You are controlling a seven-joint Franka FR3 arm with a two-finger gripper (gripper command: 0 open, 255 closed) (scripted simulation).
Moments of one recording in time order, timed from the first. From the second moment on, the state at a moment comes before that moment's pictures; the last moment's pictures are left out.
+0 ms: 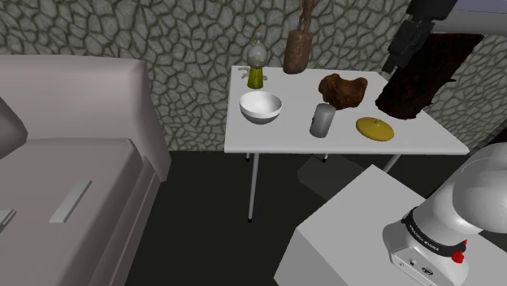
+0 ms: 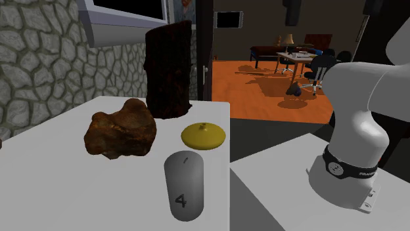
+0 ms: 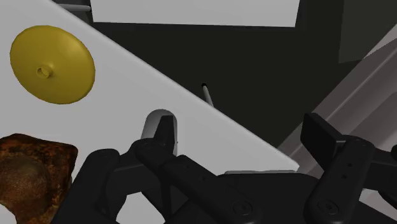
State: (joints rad) arm 0.01 -0.81 -0.07 -2.28 0.04 1.48 -0.08
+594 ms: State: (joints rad) arm -0.03 -0.77 -0.06 -2.47 0.03 1.77 -0.01
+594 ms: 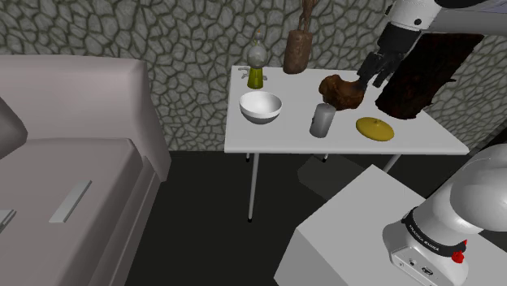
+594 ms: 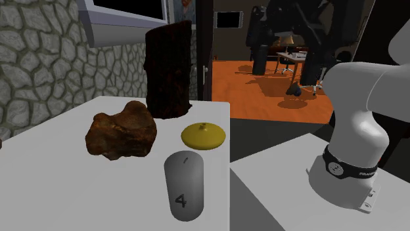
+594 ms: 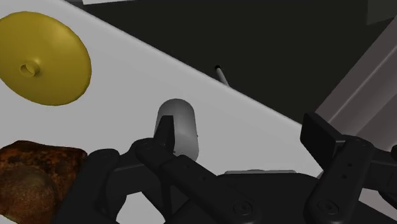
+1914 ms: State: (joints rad) arm -0.12 -0.33 -0.07 -2.68 0.01 2.56 0.14
